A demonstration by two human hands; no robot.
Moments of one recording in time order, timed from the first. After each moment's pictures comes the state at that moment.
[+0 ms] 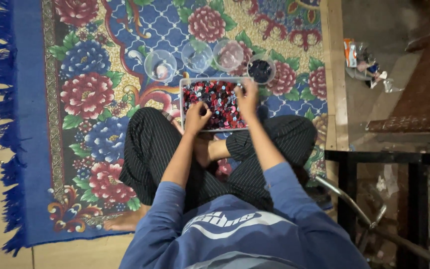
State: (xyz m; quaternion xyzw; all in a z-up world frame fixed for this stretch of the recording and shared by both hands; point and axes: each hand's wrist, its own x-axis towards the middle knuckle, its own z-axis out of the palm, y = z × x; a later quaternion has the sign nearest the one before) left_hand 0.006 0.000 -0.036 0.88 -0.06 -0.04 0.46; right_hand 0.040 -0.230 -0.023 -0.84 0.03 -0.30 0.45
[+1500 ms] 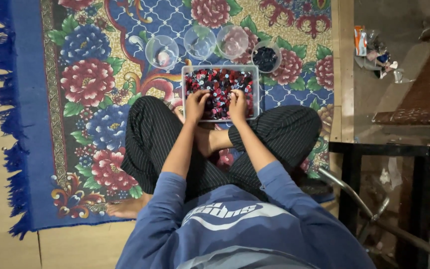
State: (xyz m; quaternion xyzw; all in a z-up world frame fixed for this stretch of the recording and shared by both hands) left_hand 0.010 0.007 -0.028 0.86 -0.01 -0.02 0.51; right_hand -0.018 -0.185 -0.081 -0.84 0.17 -0.17 0.49
